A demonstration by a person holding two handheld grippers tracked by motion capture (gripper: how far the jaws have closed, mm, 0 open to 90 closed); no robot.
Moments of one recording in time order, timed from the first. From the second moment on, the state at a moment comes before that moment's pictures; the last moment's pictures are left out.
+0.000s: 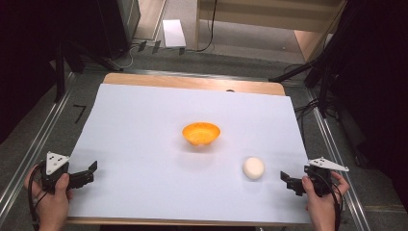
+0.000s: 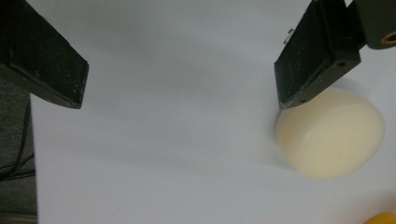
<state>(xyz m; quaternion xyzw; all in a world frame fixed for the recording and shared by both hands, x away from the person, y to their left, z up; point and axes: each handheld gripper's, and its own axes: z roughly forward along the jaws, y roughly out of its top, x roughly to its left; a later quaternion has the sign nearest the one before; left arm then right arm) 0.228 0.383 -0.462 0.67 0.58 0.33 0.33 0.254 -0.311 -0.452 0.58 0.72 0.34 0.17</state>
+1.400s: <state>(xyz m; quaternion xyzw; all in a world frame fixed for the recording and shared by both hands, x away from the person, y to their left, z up) 0.228 0.383 -0.462 0.67 0.58 0.32 0.33 0.292 -0.242 -0.441 0.52 0.83 0.18 0.01</state>
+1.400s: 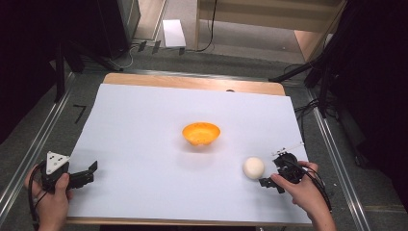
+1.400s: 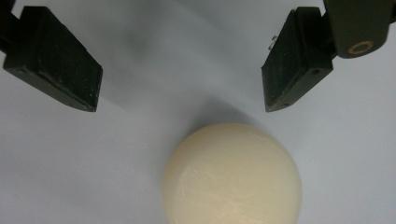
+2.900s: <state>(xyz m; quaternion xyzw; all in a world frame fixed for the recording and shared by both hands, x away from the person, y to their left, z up) 0.228 0.383 -0.462 0.67 0.58 0.32 0.33 0.317 -0.193 -0.429 0.52 0.82 0.24 0.05</state>
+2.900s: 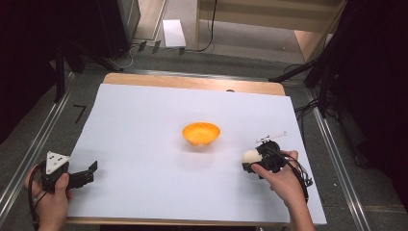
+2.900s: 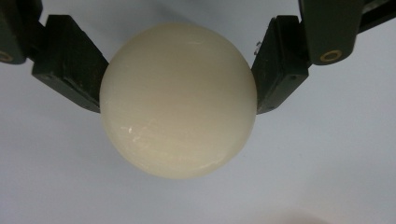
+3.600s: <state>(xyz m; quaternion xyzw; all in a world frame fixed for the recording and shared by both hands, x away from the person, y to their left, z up) 0.228 0.384 -0.462 0.67 0.58 0.32 0.33 0.343 -0.152 -0.416 0.49 0.84 0.24 0.06</state>
